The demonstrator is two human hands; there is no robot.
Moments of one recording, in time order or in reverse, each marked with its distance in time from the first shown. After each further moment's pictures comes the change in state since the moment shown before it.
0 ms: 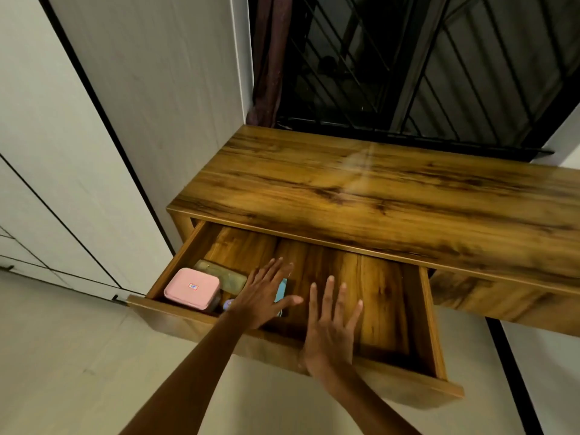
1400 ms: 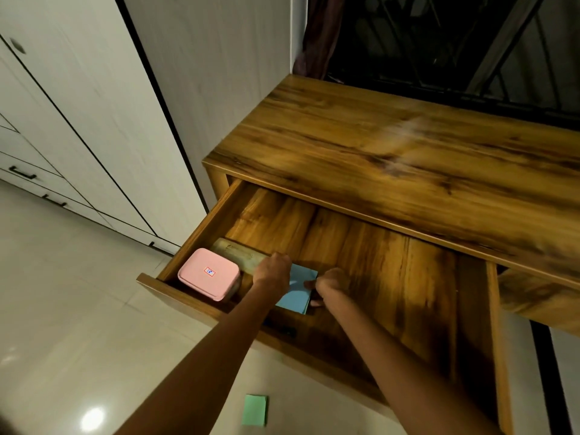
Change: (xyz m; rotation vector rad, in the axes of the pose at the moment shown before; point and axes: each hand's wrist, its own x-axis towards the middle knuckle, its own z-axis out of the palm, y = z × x) left_hand 0.002 -0.025 0.011 0.204 -0.164 -0.508; right_hand 0.101 -0.062 0.048 1.026 -0.580 0.594
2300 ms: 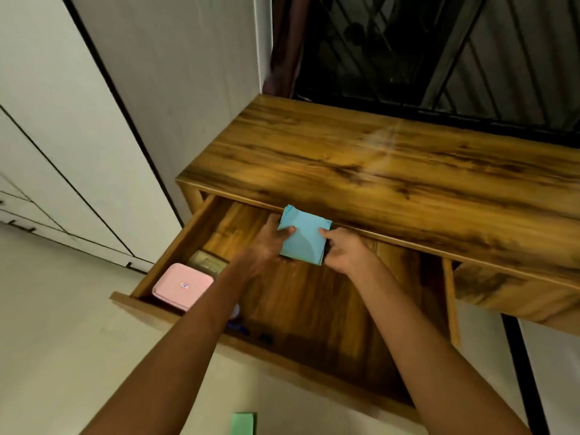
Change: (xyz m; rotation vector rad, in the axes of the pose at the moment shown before) left_hand 0.002 0.037 -0.075 -1.403 -0.085 0.053; right_hand -0.057 -0.071 -0.108 0.685 -0.282 -0.099
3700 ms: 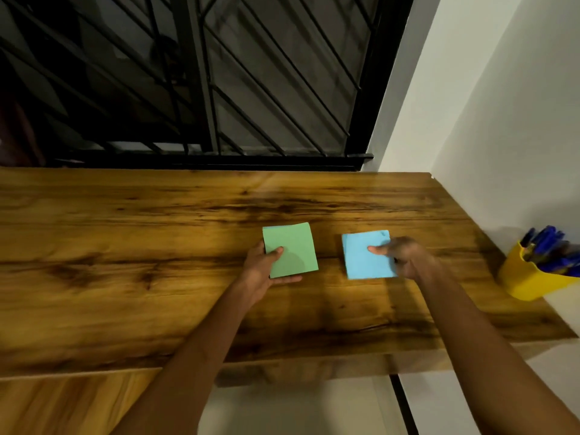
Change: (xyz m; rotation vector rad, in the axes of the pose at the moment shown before) left_hand 0.164 0.109 0.494 -0.353 -0.312 -0.119; right_hand 0.038 -0.272 -0.600 -0.258 0.466 -0.162
